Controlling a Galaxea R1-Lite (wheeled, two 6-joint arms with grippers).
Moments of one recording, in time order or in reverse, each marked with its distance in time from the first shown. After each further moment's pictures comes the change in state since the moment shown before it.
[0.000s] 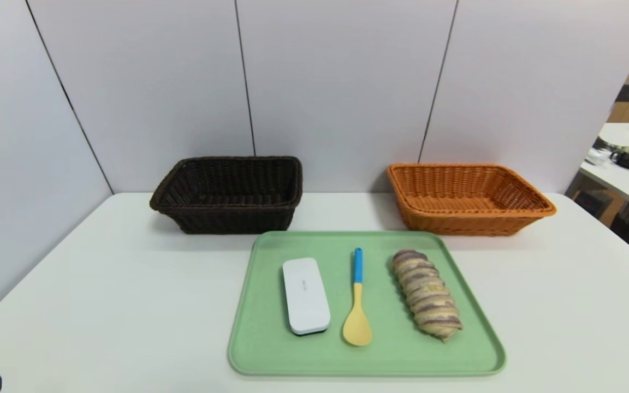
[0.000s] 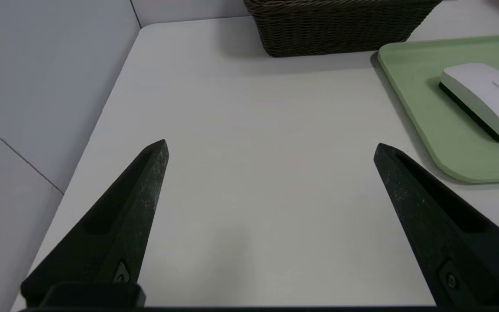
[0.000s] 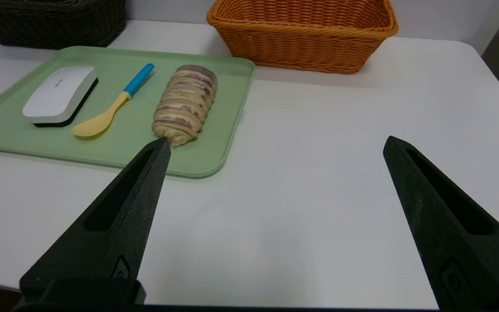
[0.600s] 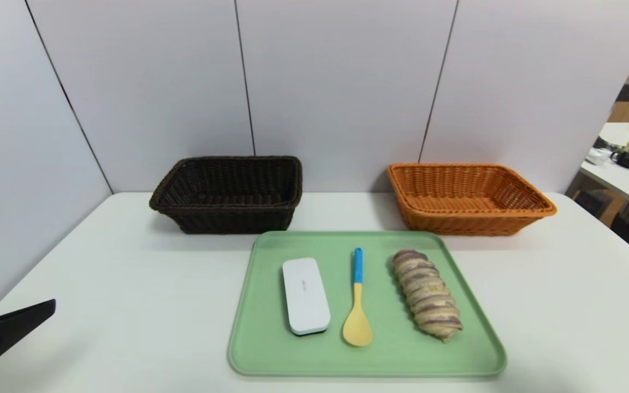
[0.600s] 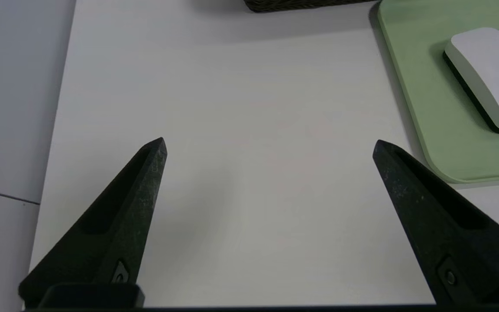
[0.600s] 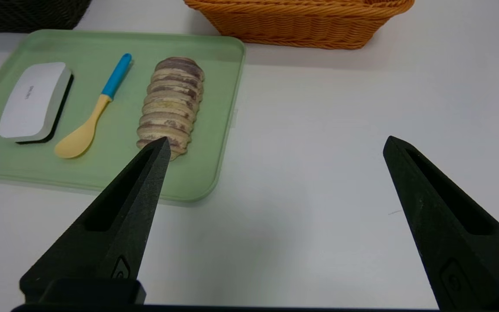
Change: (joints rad) left arm 0.000 0.464 -0.299 0.136 -0.056 0.011; right arm -0.016 0.477 -0.233 -0.002 -0.016 0.011
